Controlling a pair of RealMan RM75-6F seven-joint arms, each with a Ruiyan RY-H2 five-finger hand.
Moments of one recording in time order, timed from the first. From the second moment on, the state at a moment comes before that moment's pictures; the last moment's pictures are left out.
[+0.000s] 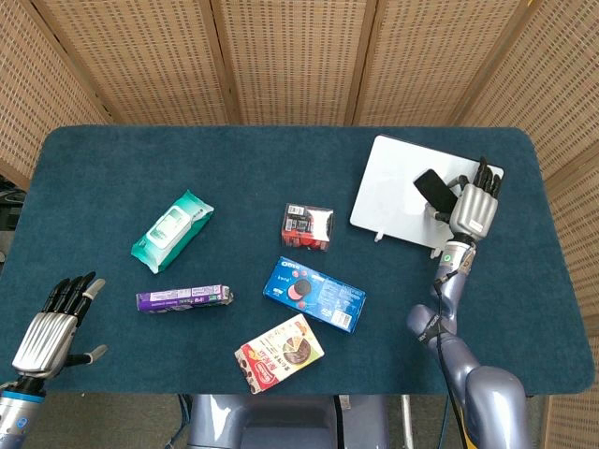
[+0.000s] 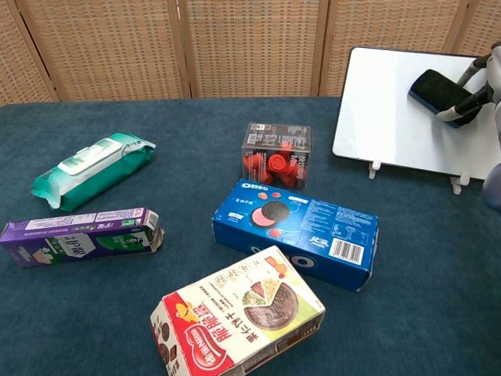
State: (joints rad) left arm -0.12 -1.19 0.05 -1.62 1.59 1.41 0.07; right arm 0.89 -2.05 0.62 -0.29 -0.91 1.04 -0.03
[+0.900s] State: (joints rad) left arm -0.12 -1.19 0.05 -1.62 1.59 1.41 0.07; right arm 0.88 -2.05 0.61 -0.29 -0.92 1.04 0.00
